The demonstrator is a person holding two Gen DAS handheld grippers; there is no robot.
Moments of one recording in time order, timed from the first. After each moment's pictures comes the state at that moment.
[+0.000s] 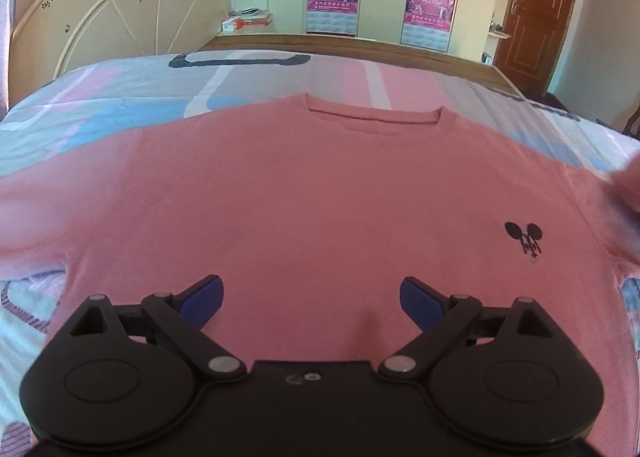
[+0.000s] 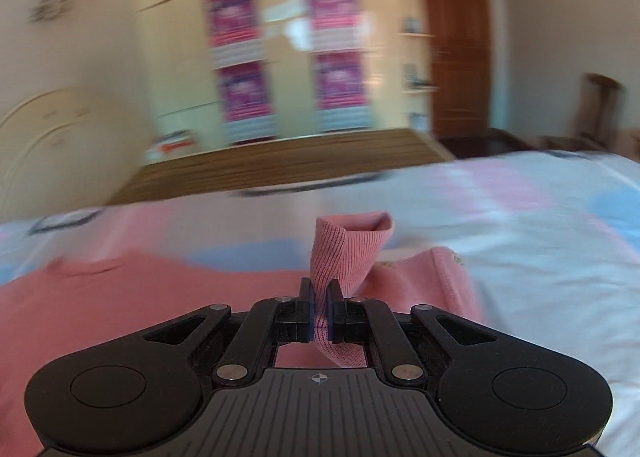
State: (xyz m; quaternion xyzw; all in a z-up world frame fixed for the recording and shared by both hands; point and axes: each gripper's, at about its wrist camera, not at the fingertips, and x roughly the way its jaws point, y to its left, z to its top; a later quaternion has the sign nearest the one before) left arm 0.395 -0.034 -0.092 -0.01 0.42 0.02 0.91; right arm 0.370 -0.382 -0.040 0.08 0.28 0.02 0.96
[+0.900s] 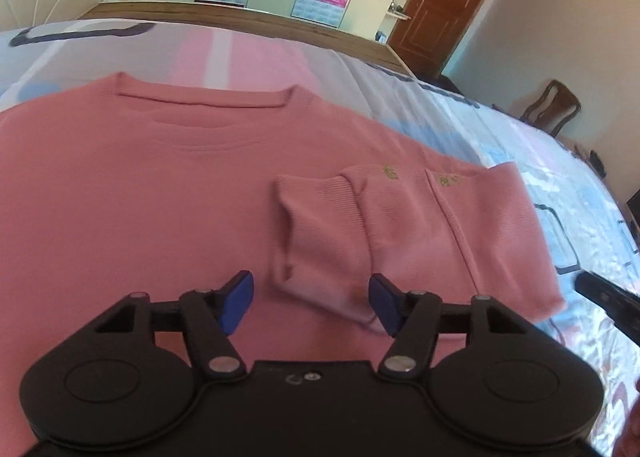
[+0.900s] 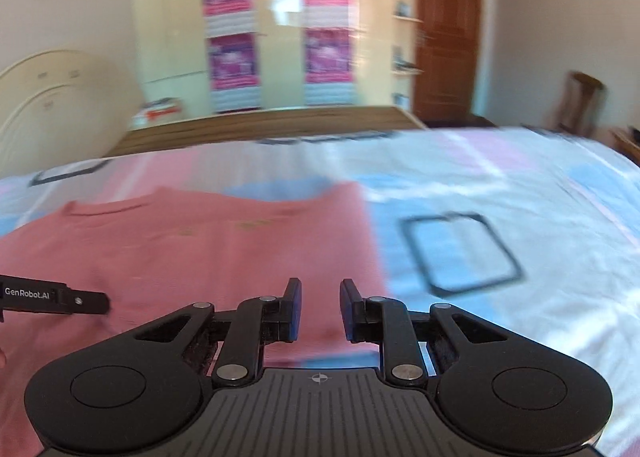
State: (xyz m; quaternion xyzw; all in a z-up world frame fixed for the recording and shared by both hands) left arm 0.487 -0.119 -0.131 -0.07 0.45 -0.16 0.88; right arm 0.291 -0.337 -0.054 0.07 0.32 -0.06 0.94
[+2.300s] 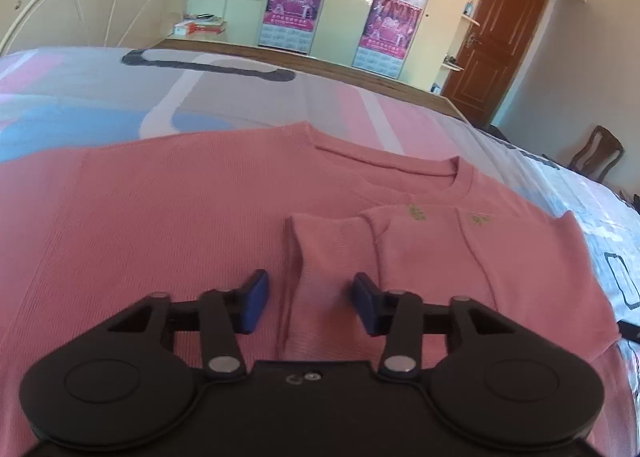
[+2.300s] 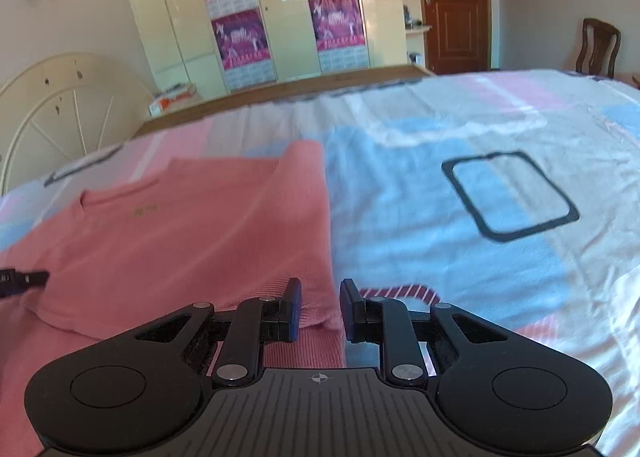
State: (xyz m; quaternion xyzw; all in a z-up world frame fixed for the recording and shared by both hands) left arm 0.493 0.024 -0.135 -0.08 0.39 -0.10 0.91; right arm 0.314 -0.333 -0.069 0.13 0.37 -0.01 0.92
